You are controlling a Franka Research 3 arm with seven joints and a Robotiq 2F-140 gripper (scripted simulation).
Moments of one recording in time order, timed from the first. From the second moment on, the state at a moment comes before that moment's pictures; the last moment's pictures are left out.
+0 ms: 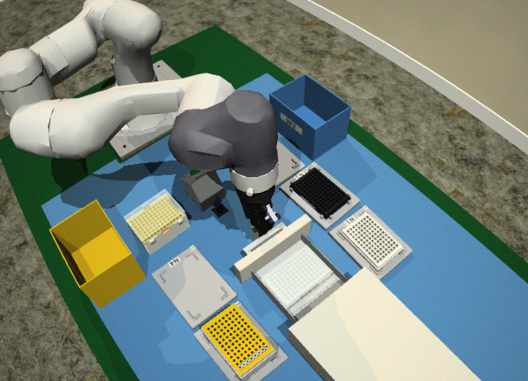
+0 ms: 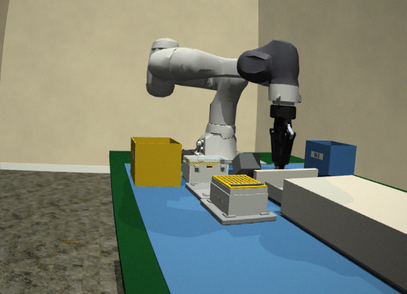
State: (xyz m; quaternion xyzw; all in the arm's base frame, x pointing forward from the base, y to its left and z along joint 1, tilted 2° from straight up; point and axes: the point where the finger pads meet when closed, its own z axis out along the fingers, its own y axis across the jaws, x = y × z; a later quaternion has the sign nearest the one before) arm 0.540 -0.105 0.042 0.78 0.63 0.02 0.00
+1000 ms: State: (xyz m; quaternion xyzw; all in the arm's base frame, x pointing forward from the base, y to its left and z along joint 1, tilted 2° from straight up) arm 0.573 -0.112 0.043 0.78 0.63 0.02 0.00
